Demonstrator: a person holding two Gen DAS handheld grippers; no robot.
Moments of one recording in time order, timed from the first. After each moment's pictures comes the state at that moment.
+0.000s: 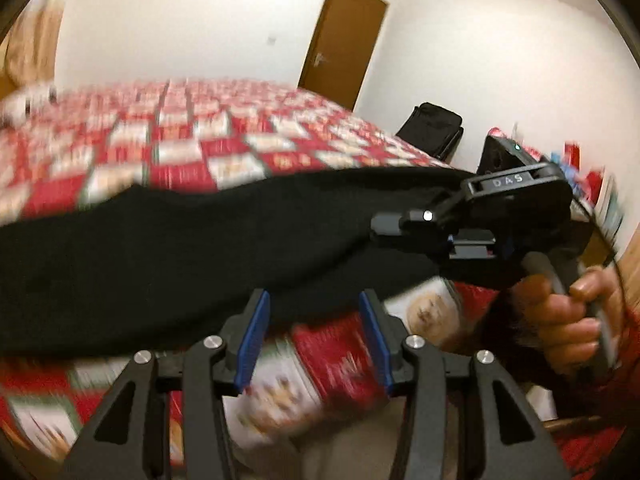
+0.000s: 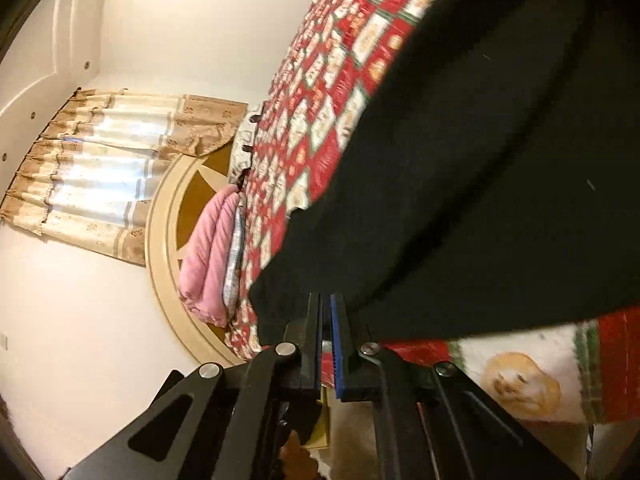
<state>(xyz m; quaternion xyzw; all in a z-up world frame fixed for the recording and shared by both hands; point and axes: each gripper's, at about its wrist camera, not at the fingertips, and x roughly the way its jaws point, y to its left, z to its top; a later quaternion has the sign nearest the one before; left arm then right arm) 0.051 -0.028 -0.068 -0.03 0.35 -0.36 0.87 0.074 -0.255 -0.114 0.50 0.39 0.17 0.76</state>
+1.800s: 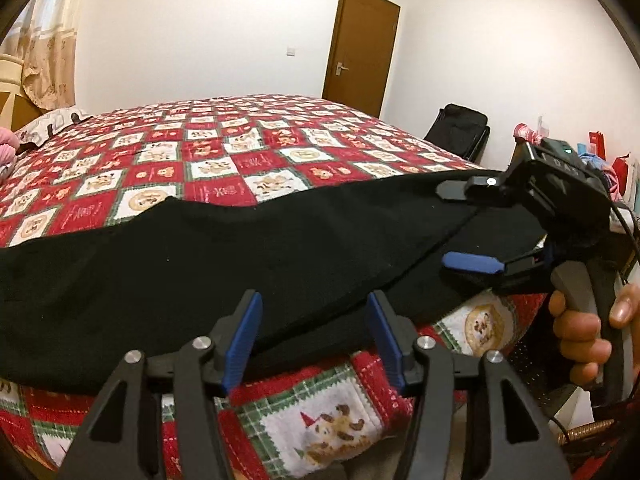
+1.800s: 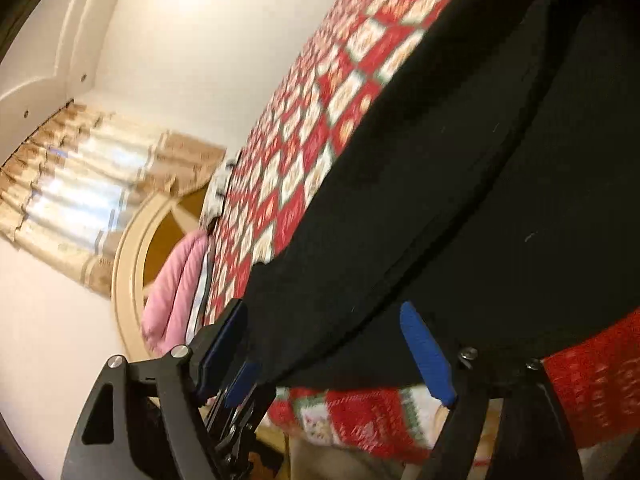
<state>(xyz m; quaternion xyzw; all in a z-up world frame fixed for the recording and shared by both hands) 0.071 -0.029 -0.070 0.02 0.31 -0.30 0.90 0.064 -0.263 -0.104 0.46 0.33 0.06 0.82</state>
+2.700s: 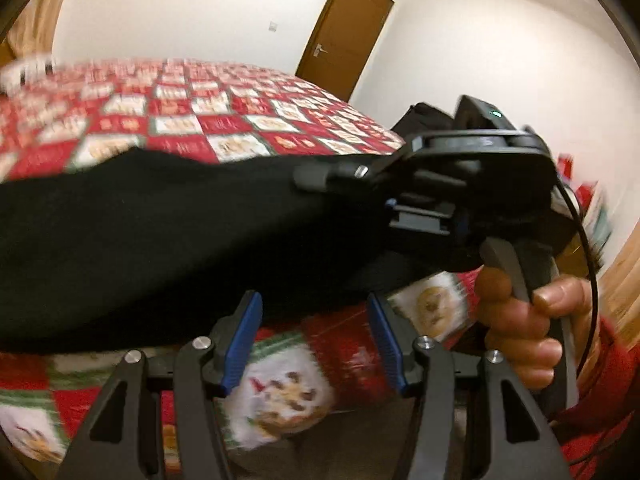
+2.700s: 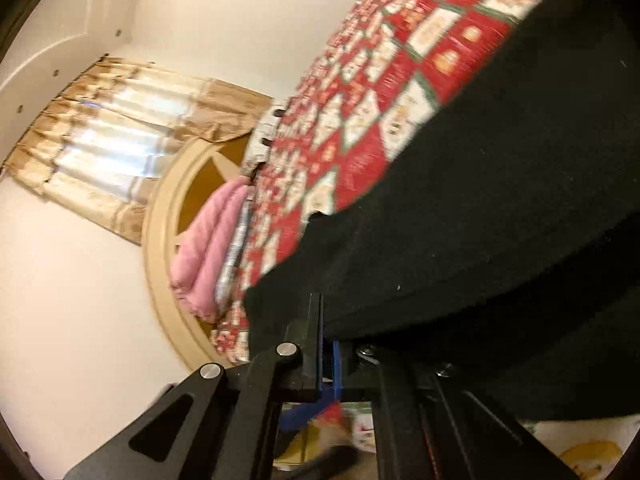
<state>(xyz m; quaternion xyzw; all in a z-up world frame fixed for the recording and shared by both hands) 0.074 -0.024 -0.085 -0.07 0.37 -0.38 0.84 0.116 -0.214 -0.110 0.45 0.36 0.20 0.79</state>
